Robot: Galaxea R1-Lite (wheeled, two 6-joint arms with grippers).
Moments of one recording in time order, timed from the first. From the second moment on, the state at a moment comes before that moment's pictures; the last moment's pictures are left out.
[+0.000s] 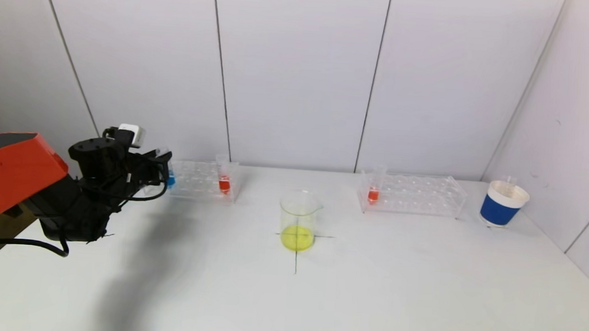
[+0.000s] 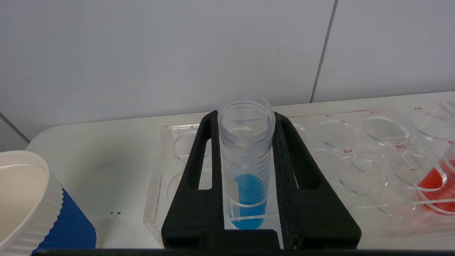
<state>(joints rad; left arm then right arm) 0.07 2.28 -0.98 -1.28 -0.17 0.05 -0.01 0.00 0.00 0.01 0.03 -0.09</state>
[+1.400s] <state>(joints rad) 0.05 2.09 -1.25 -0.90 -0.16 0.05 -0.01 0.00 0.00 0.01 0.03 -0.09</state>
